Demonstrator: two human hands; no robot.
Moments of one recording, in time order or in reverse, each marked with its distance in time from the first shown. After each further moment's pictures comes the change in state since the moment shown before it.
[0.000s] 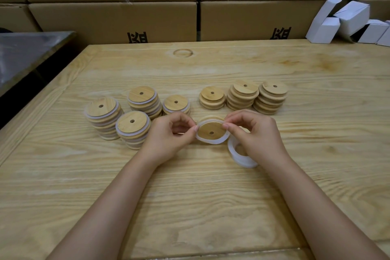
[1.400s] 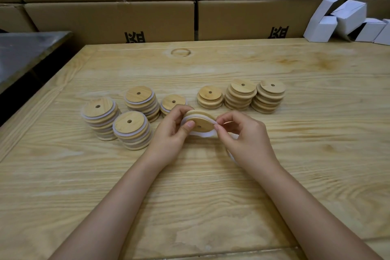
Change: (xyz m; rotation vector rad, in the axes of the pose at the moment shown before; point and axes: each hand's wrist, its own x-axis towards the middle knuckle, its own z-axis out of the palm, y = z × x) left_hand 0.001 0.000 0.012 -0.204 -0.071 0.081; right_hand -0.009 -0.009 0.018 -0.087 0.064 -0.063
